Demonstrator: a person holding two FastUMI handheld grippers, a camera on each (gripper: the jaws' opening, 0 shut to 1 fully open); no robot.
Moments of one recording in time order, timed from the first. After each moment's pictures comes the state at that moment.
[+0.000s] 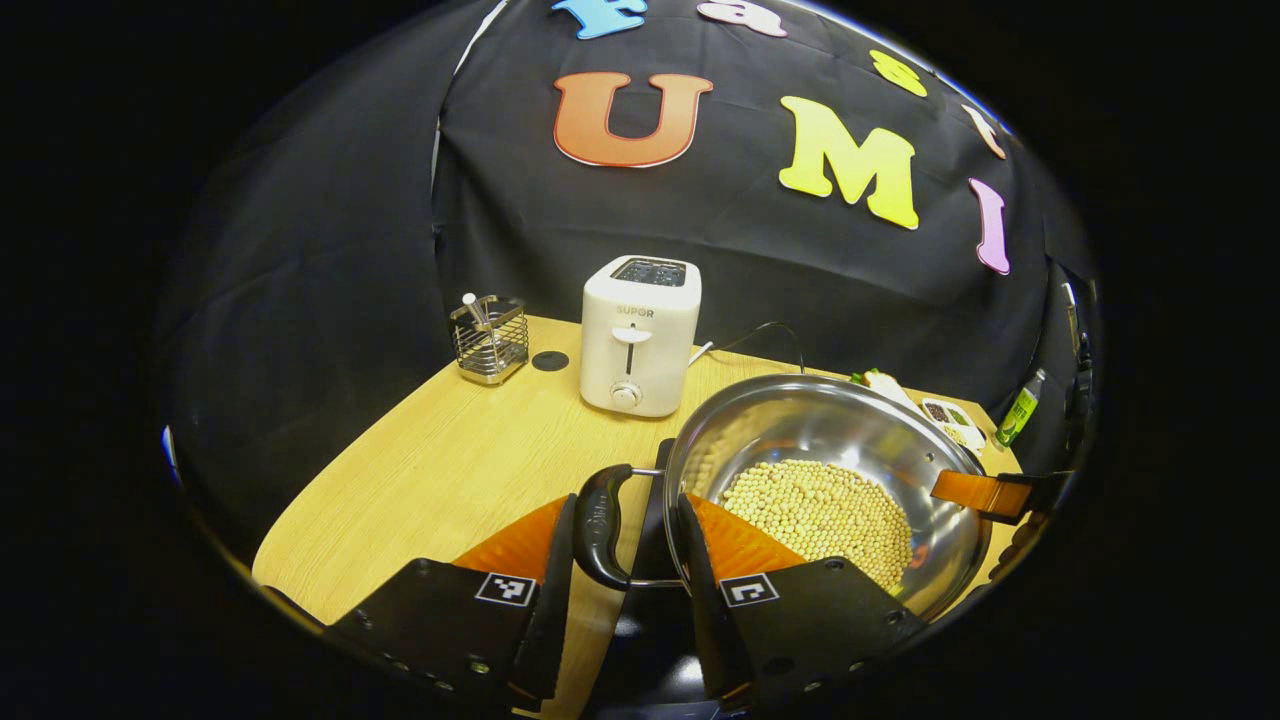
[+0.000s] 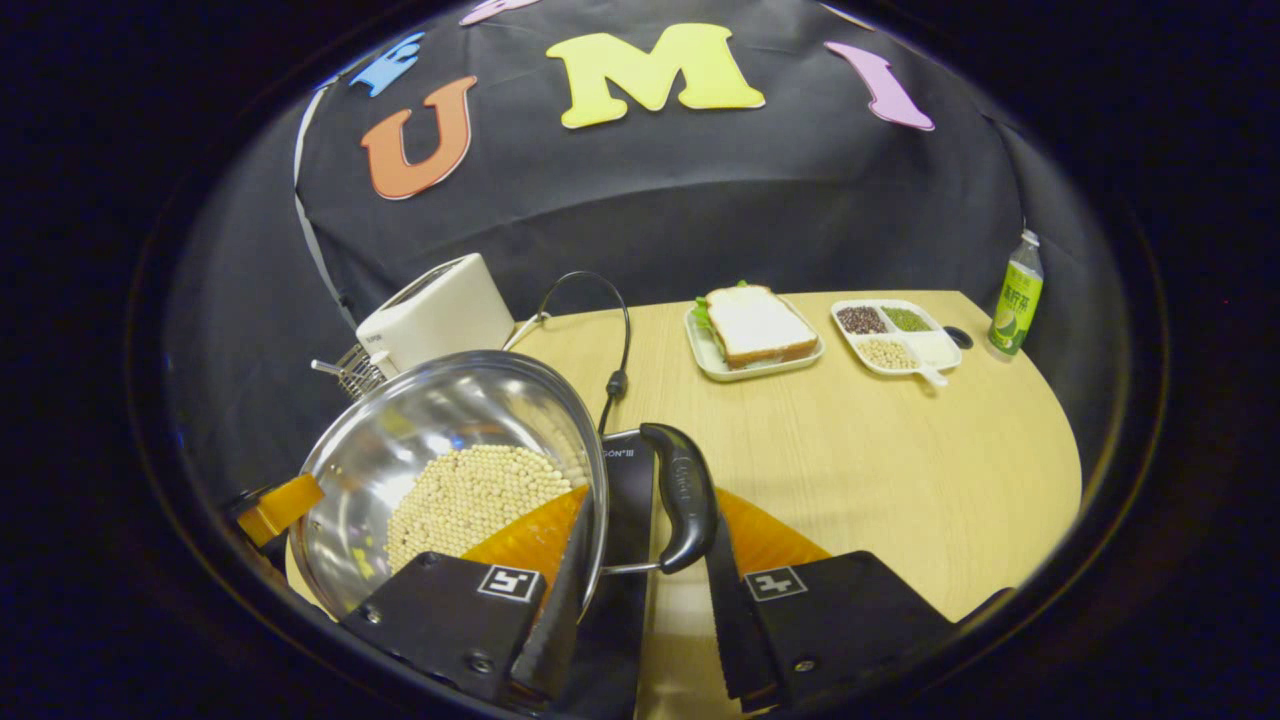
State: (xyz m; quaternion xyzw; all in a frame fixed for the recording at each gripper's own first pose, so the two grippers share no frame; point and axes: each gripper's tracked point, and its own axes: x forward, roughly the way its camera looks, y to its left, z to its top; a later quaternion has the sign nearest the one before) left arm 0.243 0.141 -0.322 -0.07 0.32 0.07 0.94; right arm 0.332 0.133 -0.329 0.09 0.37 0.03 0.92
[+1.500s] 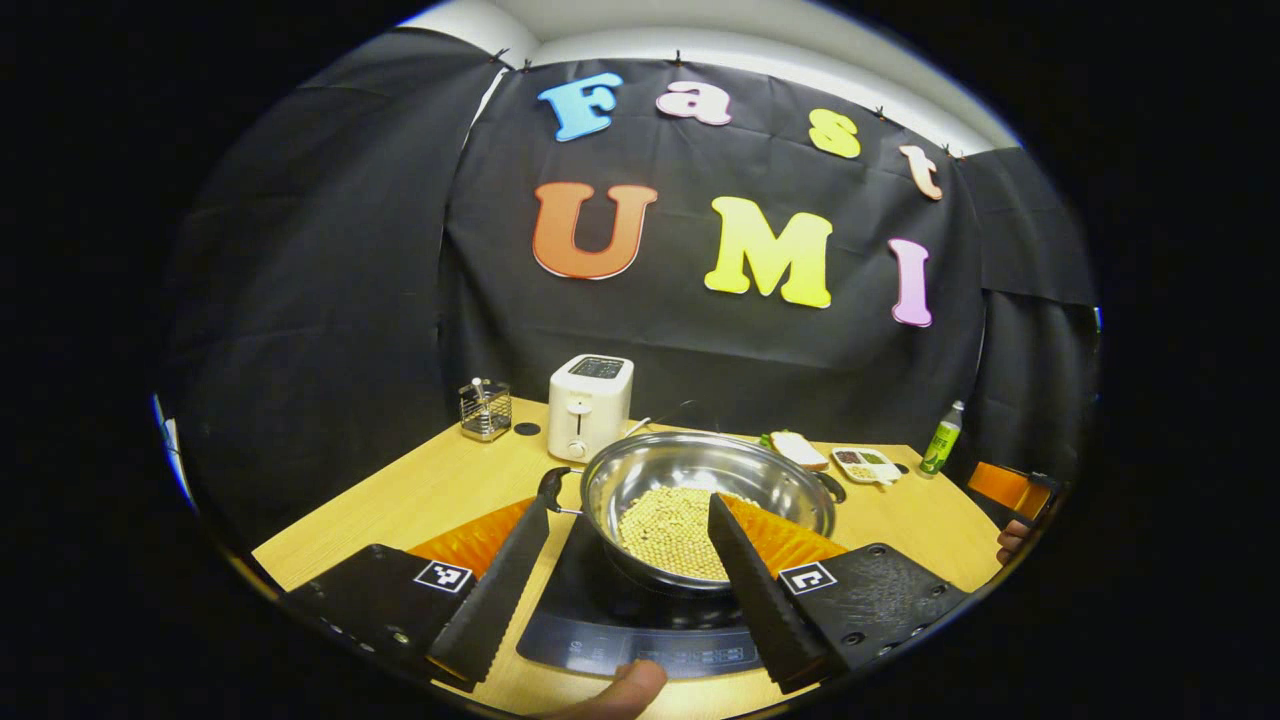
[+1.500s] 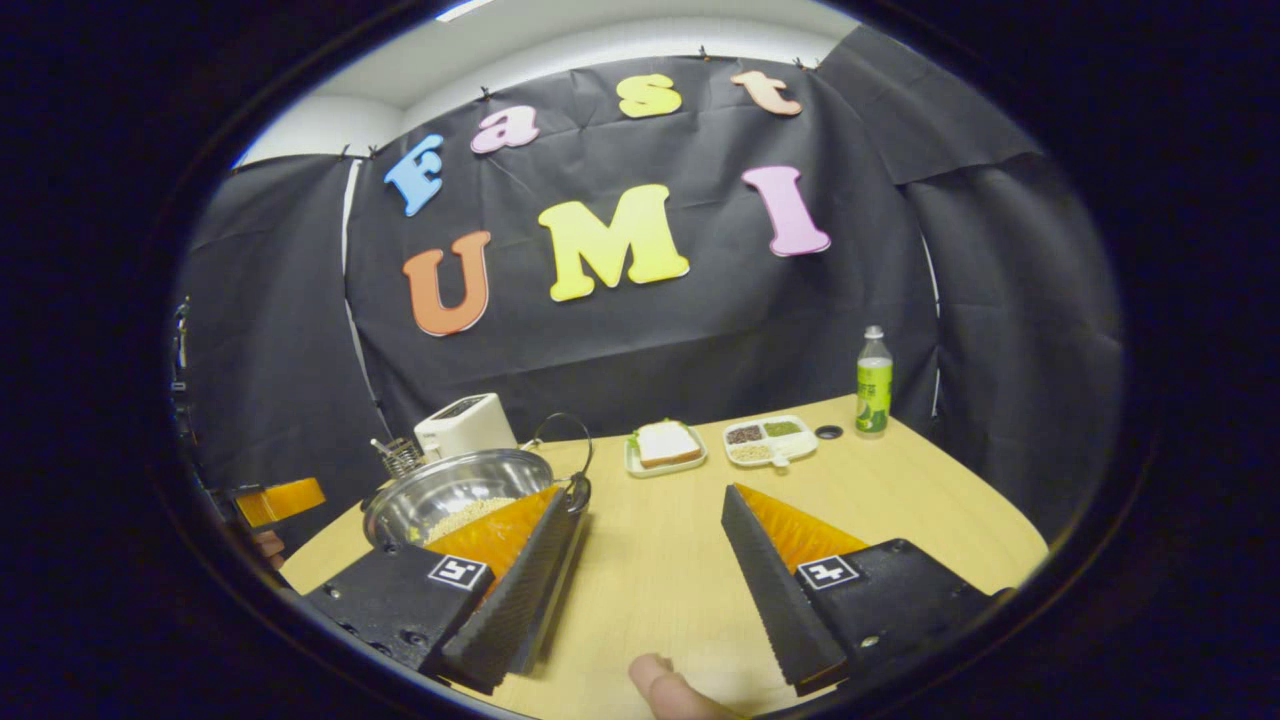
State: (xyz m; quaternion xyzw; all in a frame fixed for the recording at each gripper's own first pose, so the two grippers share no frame) left arm 0.119 0.056 -0.196 -0.06 0.16 0.03 0.98; right arm 0.151 0.010 -0.189 0.09 0.14 0.00 0.99
